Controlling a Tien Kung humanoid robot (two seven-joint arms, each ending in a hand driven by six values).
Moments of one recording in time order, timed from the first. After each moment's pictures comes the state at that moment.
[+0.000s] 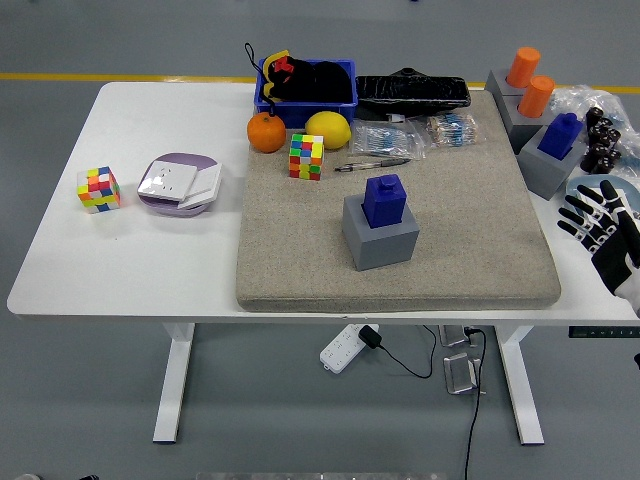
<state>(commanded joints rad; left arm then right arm) -0.21 0.20 -0.05 -0.21 -0.29 0.01 0.15 0.14 -0.21 1.57 1.12 -0.80 0.16 0.00</state>
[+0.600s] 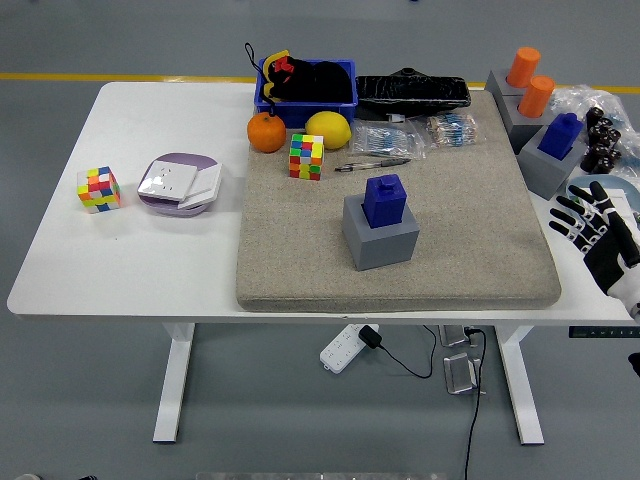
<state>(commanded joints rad) -0.21 0.21 -0.05 -0.21 -0.29 0.01 0.15 0.14 -0.21 1.55 1.13 -0.79 0.16 -0.01</state>
